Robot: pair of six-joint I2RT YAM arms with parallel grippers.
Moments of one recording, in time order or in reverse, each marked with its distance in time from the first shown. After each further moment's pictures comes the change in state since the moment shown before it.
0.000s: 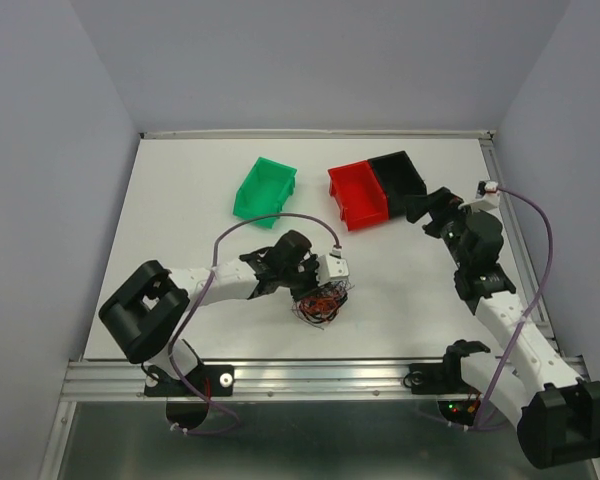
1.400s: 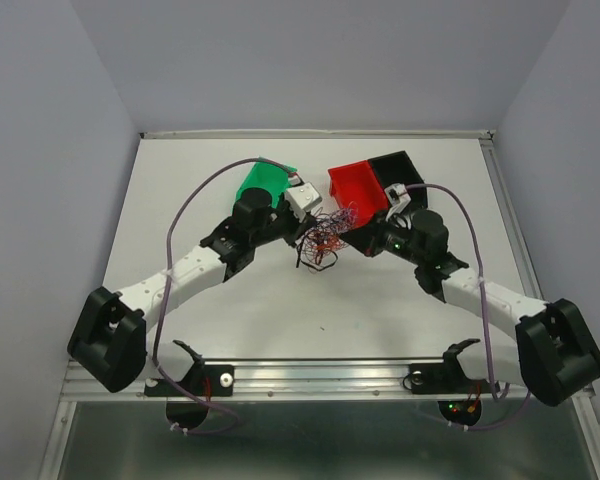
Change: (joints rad) left arm 0.201 -0.177 0.131 0.195 -0.023 -0.261; right arm 0.295 0.380 0.000 0.260 -0.465 -0.115
